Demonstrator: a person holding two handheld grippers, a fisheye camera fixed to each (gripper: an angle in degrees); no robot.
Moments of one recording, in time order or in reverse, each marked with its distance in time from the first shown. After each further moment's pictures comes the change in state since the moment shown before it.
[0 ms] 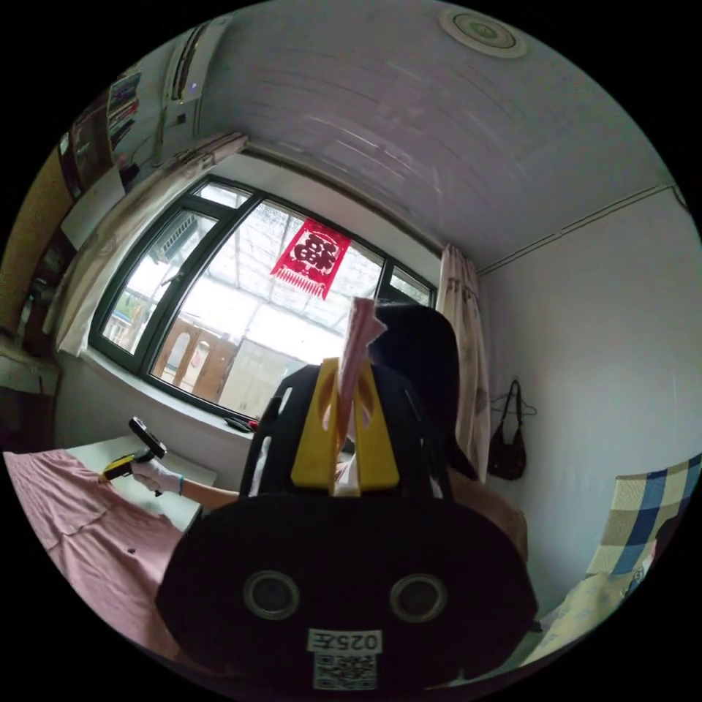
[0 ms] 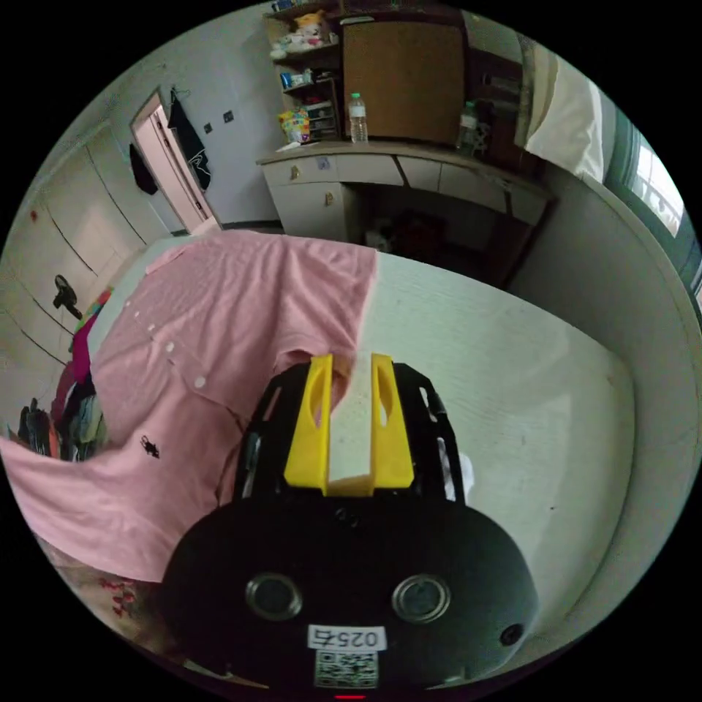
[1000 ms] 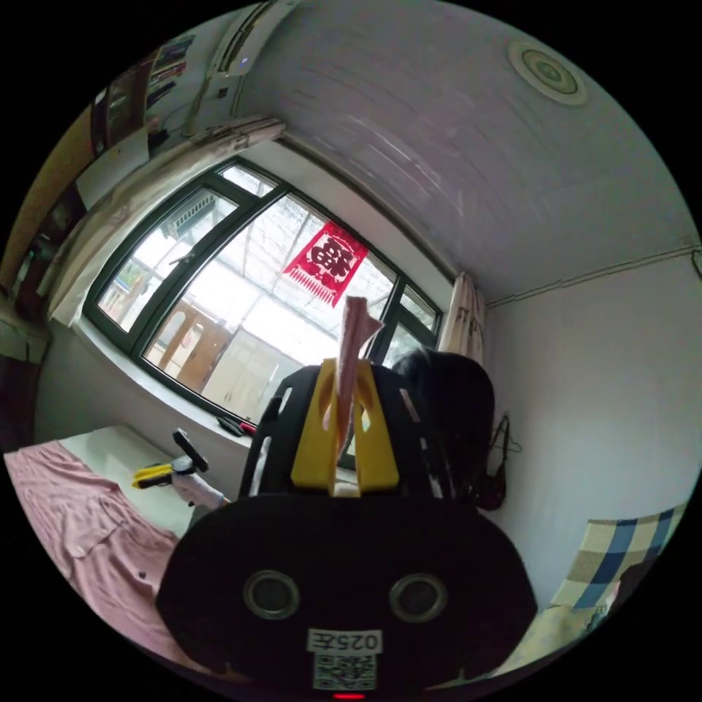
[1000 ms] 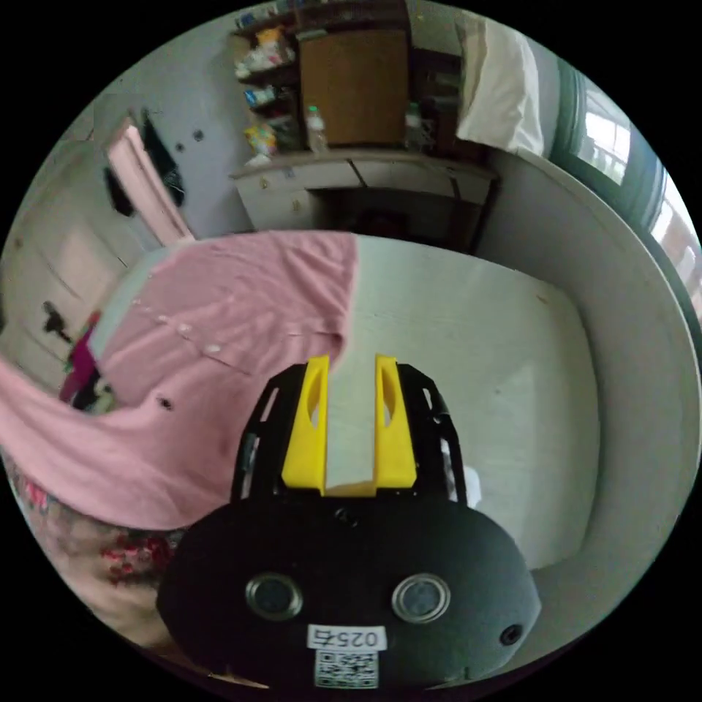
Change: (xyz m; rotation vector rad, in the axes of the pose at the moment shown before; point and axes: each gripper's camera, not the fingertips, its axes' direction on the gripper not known) left arm -0.049 -0.049 0.059 0.024 0.041 -0.156; right arm 0.029 0.156 -0.110 0.016 0.070 0.117
